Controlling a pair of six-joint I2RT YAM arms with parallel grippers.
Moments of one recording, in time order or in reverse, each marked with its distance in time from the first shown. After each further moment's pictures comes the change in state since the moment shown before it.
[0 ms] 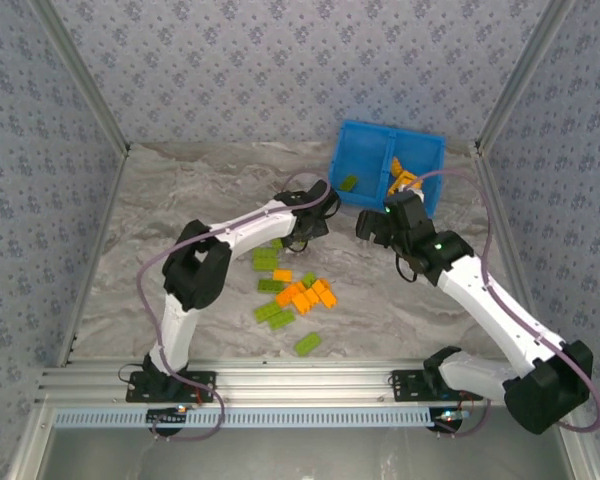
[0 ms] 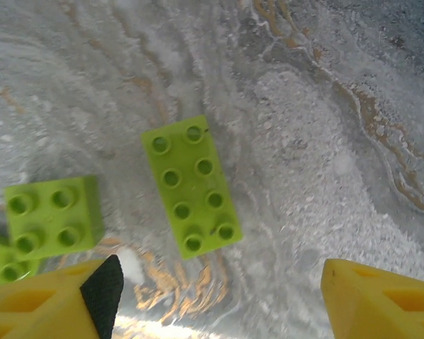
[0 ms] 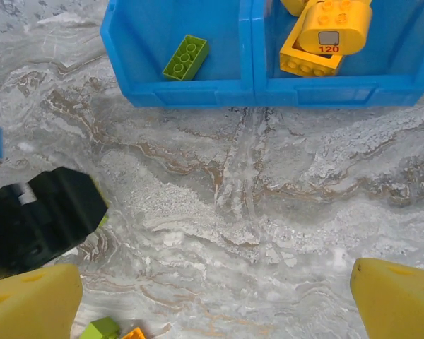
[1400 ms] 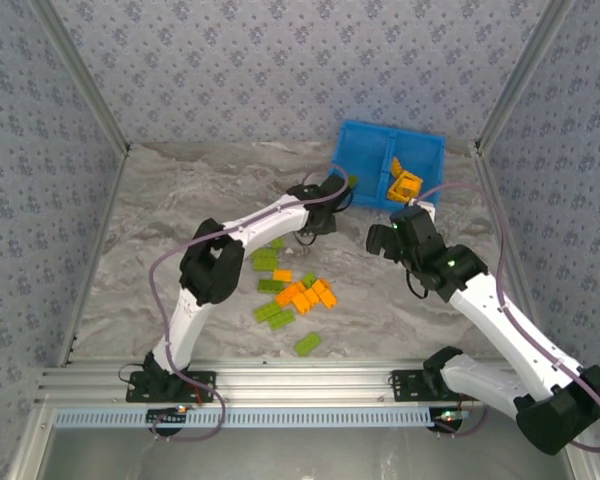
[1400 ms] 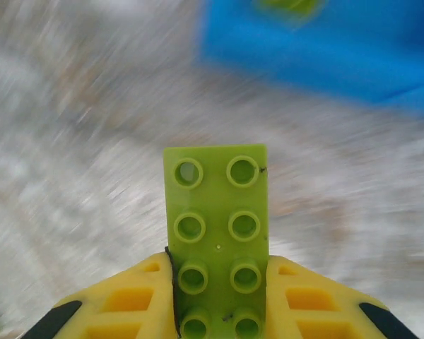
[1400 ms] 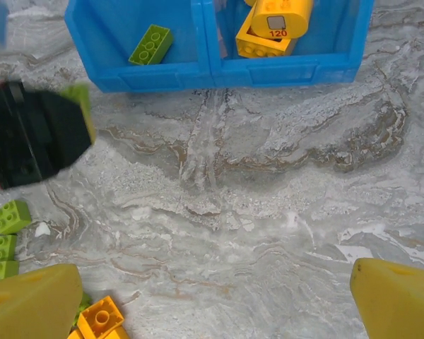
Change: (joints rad) left arm -0.058 0.104 0.352 0.014 0.019 0.400; right arm 0.032 -0.147 -0.038 -0.144 0.080 0.043
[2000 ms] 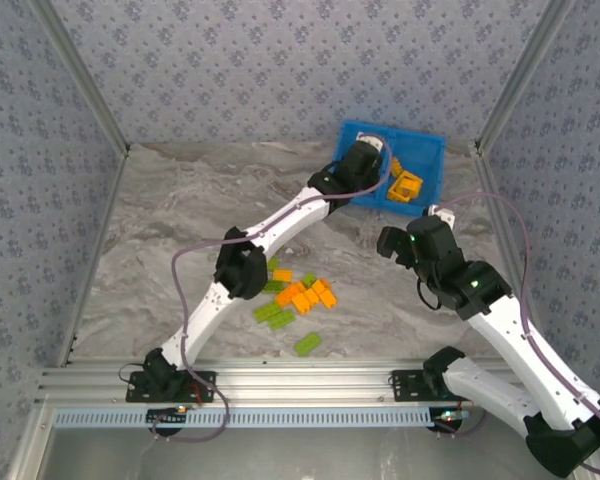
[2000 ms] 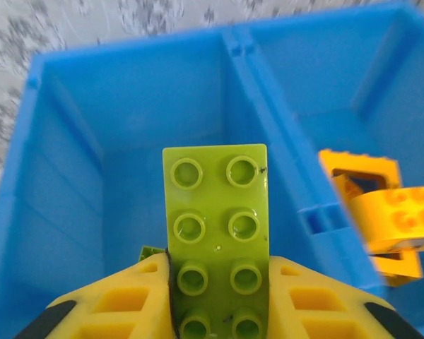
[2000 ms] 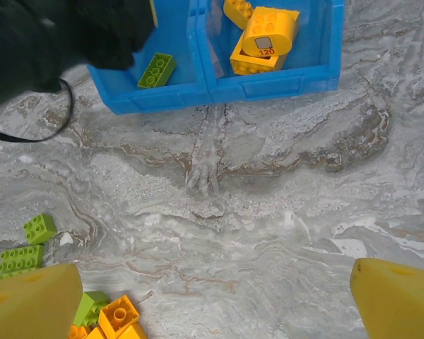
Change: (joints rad) left arm 0.046 0.440 0.548 0.327 0.002 0.491; right arm 0.014 -0.124 -0.003 -0.062 0.022 0.059
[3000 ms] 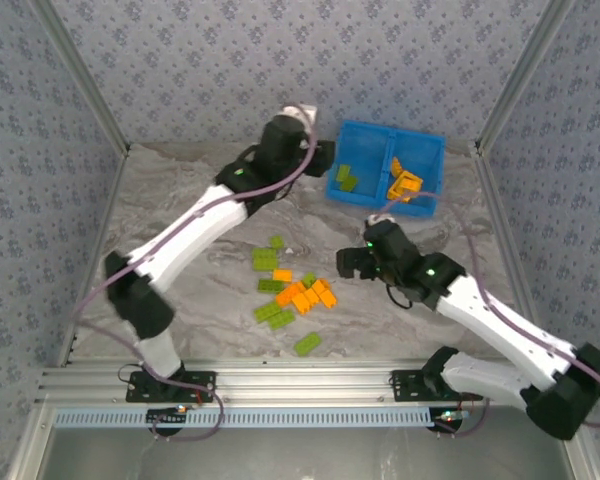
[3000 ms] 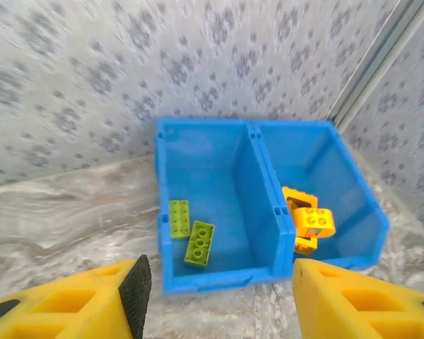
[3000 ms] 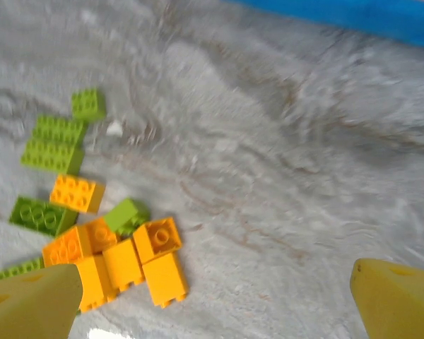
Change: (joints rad) left arm 0.053 -1.056 -0.935 0.027 0.044 -0.141; right arm 0.212 0.282 -0.029 0.160 -0.167 -0.199
